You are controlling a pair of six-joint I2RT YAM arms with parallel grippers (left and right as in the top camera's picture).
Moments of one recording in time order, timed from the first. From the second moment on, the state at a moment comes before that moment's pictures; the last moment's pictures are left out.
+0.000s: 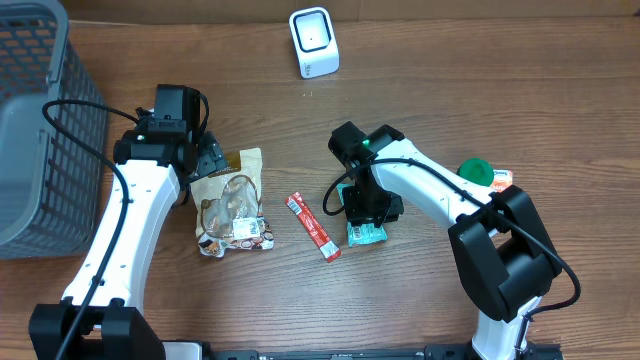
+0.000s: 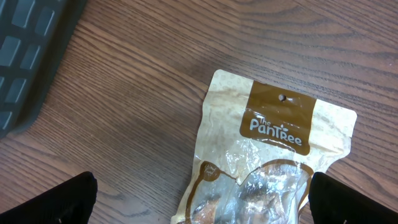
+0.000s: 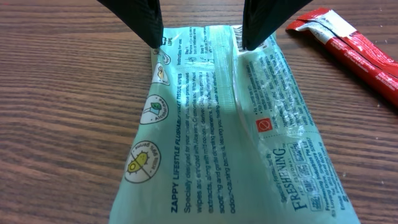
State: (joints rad) left arm -0.06 1.54 1.22 -0.92 -0.30 -0.52; right arm 0.60 1.97 1.38 -1.12 -0.06 0.46
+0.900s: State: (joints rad) left arm -0.06 1.54 1.22 -0.92 -0.30 -0.52; right arm 0.62 1.97 1.36 -1.09 -0.06 0.46
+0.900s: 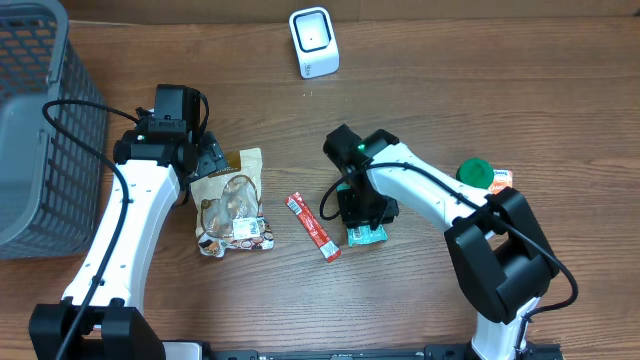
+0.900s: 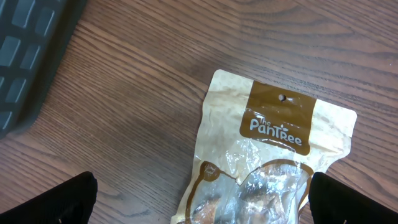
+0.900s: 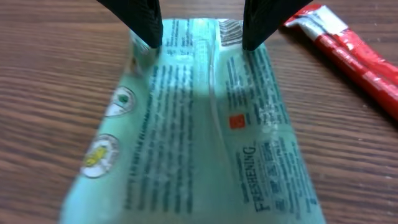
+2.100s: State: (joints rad) left arm -0.06 1.54 1.22 -0.92 -0.30 -0.52; right arm 0.63 1.96 1.51 -1.26 -0.08 0.46
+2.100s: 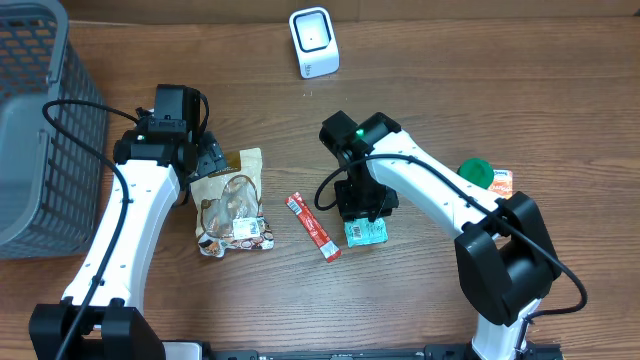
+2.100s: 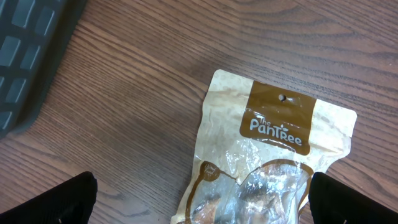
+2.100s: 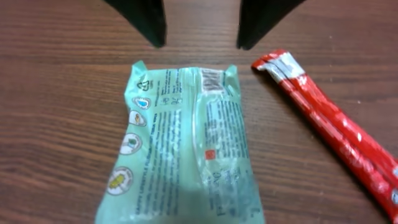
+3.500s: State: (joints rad) left arm -0.06 1.54 1.22 -0.92 -0.30 -0.52; right arm 0.64 1.99 1.34 -1.12 -0.06 0.46
